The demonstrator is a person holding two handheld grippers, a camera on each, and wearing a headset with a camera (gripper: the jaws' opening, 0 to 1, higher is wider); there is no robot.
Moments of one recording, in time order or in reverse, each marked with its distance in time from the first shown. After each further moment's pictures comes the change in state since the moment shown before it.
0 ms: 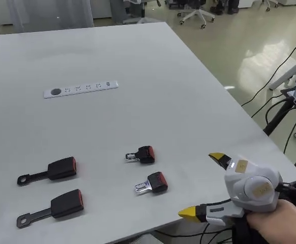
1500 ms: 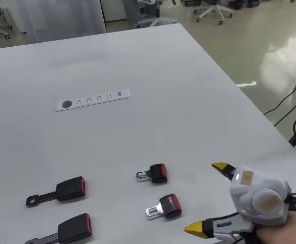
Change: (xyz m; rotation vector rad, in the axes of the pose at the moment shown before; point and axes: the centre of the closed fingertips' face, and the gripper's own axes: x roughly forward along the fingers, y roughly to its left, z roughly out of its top) left arm 0.015 -0.001 -0.032 0.017 0.114 -0.033; right arm 0.035 -0.026 0.010 0.013 -0.014 0.098
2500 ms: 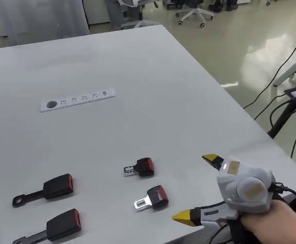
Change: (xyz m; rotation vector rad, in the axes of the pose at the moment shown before) left arm -0.007 0.004 0.025 -0.007 -0.133 0.019; right arm -0.013 0.006 0.000 0.005 -0.017 -0.072
